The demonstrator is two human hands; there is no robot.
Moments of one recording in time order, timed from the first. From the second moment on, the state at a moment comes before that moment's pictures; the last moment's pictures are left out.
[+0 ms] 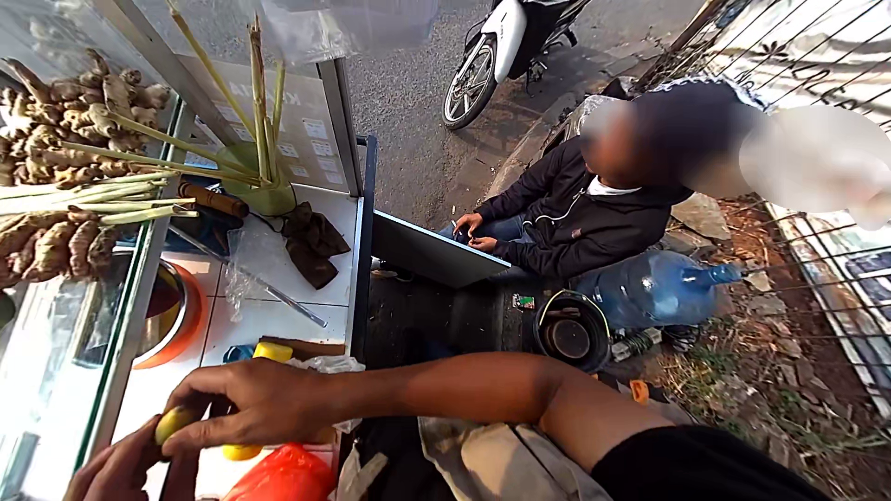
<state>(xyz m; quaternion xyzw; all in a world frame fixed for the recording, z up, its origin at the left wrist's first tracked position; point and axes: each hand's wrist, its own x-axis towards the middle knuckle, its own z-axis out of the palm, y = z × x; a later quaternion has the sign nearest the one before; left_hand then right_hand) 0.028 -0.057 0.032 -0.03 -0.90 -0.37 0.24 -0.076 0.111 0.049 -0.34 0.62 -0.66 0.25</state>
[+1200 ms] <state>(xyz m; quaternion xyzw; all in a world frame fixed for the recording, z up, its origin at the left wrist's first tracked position) -0.118 -0.276 0.020 0.28 -0.93 -0.20 0.13 -0.120 0.237 -0.002 -0.20 0.78 -0.55 0.22</state>
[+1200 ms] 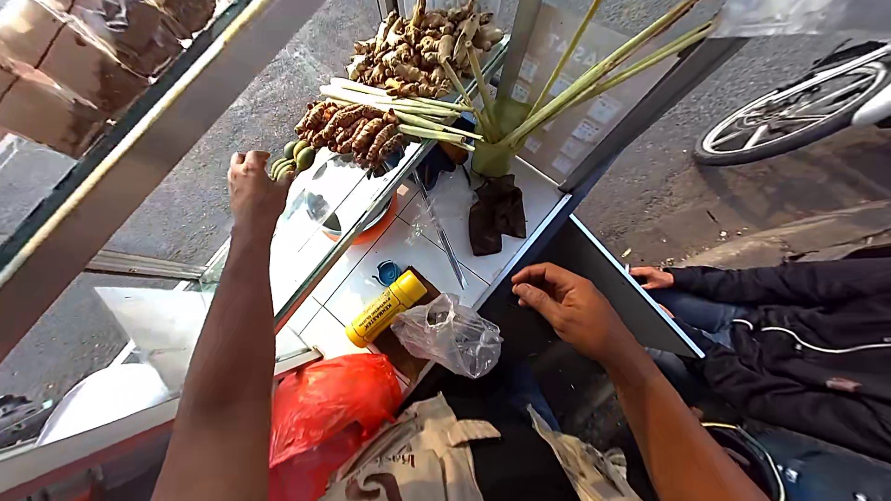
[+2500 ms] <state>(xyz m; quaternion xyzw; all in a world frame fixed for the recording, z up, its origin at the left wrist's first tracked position) 0.089 0.003 -0.075 0.20 -0.70 -0.67 0.14 -0.046 0.121 -0.067 -0.38 0.78 -0.35 0.36</state>
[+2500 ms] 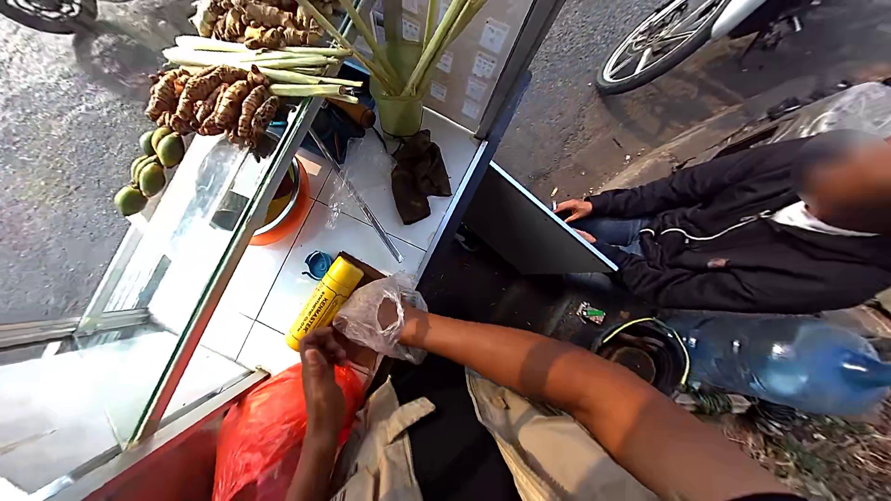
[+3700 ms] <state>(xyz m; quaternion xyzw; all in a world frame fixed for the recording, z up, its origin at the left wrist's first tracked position) 0.059 0.008 -0.107 0.43 -0.50 -0.75 -0.01 -0.042 0.151 -0.031 -0.48 0.73 -0.30 0.39</state>
